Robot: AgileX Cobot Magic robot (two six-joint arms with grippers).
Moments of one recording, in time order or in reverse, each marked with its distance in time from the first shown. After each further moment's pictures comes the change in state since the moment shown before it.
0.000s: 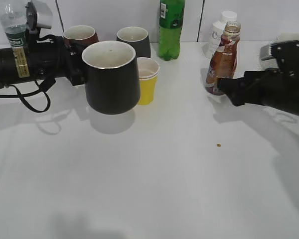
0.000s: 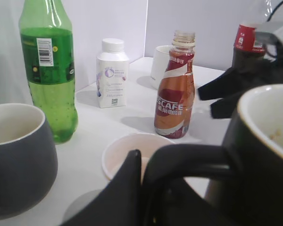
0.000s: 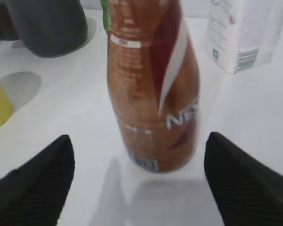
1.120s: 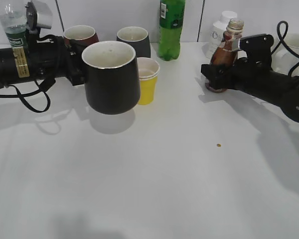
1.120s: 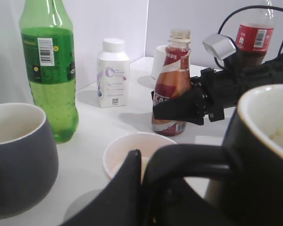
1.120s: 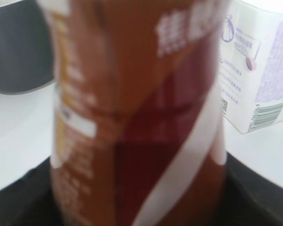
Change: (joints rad) left arm 0.000 0.000 0.000 0.000 0.001 0.000; right arm 0.072 0.274 -0.309 0.132 -0.031 -0.097
